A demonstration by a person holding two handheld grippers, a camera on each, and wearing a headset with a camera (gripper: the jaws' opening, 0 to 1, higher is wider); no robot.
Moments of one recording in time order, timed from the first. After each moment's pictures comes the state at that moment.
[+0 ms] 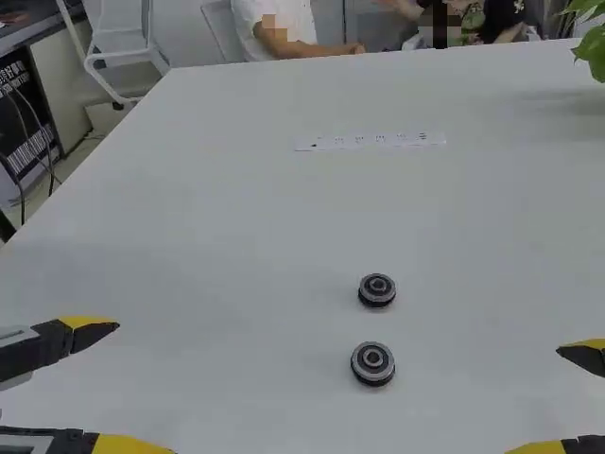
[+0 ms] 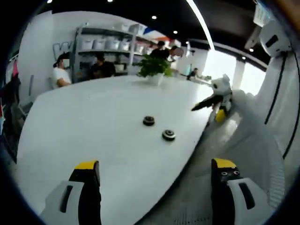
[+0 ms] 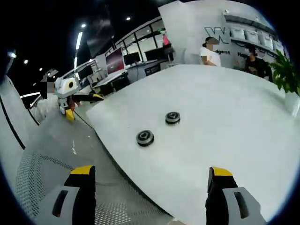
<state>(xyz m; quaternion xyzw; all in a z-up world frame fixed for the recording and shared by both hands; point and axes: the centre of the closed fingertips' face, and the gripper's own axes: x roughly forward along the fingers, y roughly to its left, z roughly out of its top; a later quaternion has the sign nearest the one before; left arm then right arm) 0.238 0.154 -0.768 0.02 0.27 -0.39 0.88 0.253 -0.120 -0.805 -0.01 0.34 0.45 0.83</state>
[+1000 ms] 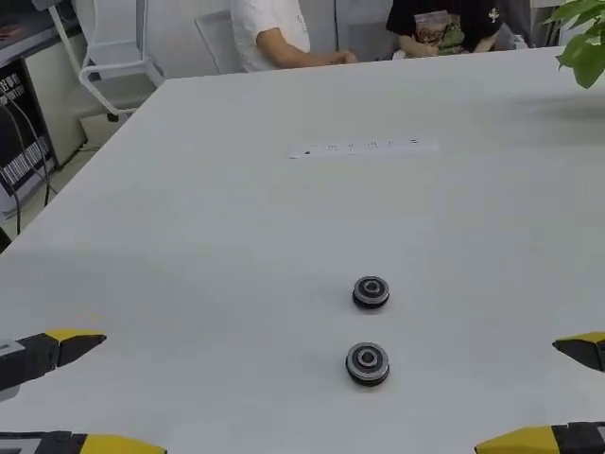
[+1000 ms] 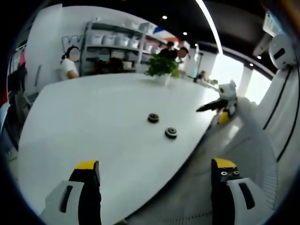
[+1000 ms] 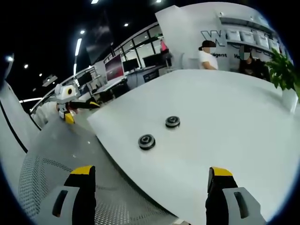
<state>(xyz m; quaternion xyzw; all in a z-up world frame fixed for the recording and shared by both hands) 0.235 0.153 -0.767 0.00 0.28 -0.38 0.88 0.254 -0.121 -0.800 -0.01 0.32 0.43 0.84</state>
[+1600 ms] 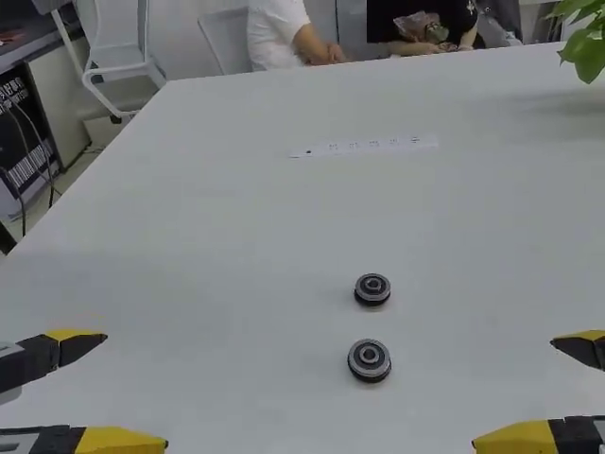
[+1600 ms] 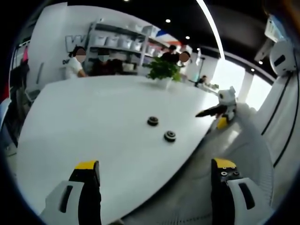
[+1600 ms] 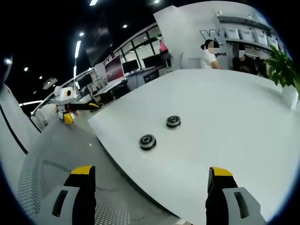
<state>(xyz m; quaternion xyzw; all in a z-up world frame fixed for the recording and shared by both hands) 0.233 0.153 -0.761 -0.02 0.27 -0.38 0.89 0.254 -0.120 -0.803 0.01 0.32 0.44 0.84</state>
